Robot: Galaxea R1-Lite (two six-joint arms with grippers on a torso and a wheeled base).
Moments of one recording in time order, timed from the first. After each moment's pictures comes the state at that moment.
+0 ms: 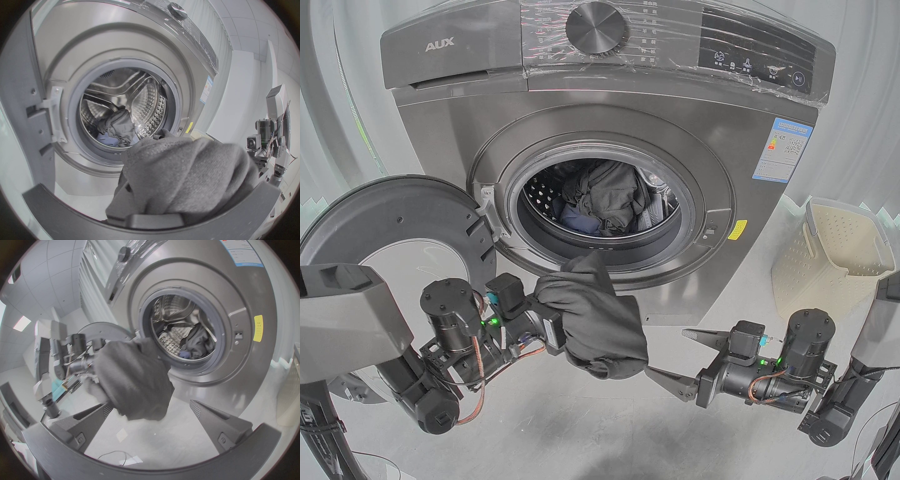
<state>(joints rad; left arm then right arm) -0.54 2.05 -0.52 -1.55 -0.12 -0.09 0.64 1.97 -0.28 -1.54 0.22 0.10</state>
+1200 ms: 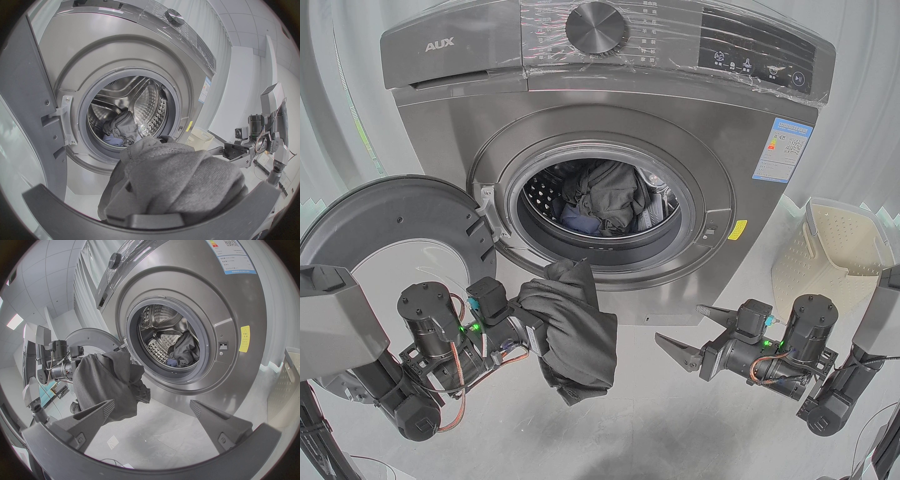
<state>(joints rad) -0.52 1.96 -0.42 -1.55 -0.11 -0.05 0.59 1.97 -0.33 -1.54 0.13 0.10</state>
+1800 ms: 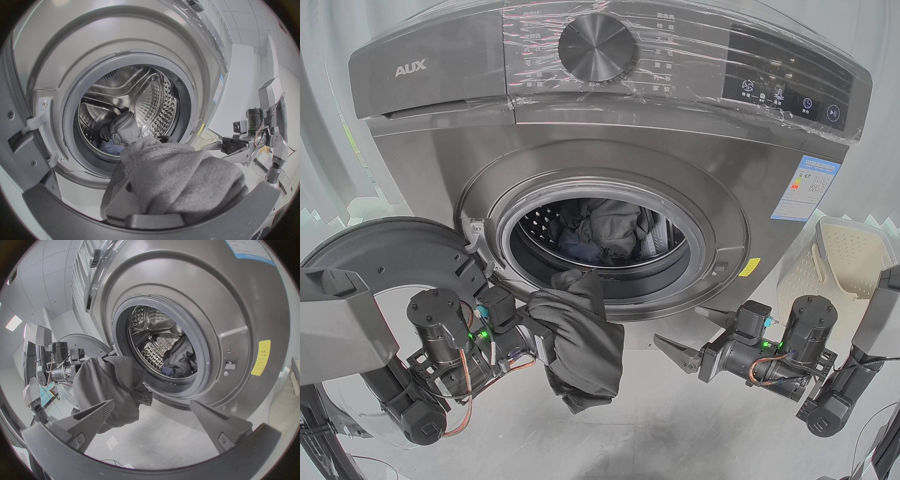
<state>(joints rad) -0.54 1.99 -0.42 -1.55 -0.11 -0.04 0.59 1.97 -0.33 -1.54 0.13 0.10</state>
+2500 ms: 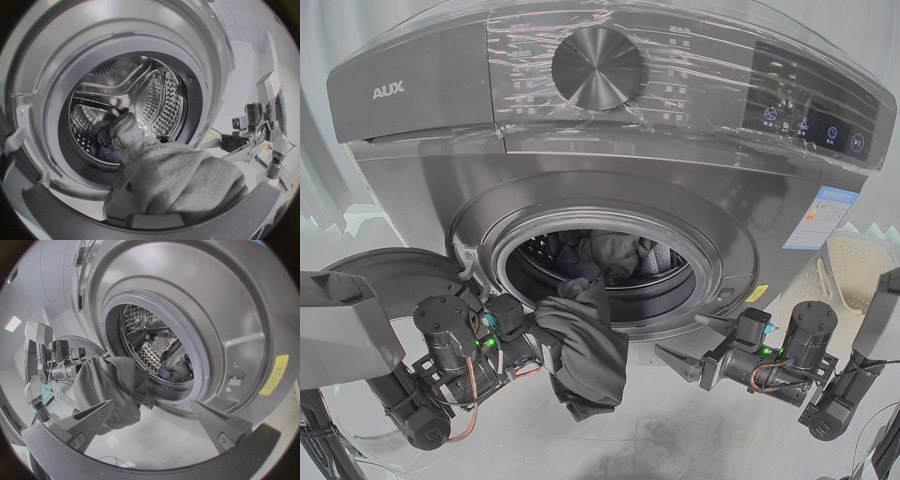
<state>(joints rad) -0.57 2.01 -0.41 -1.55 -0.10 -0.01 0.60 1.97 -0.30 -1.54 0.14 0.10</state>
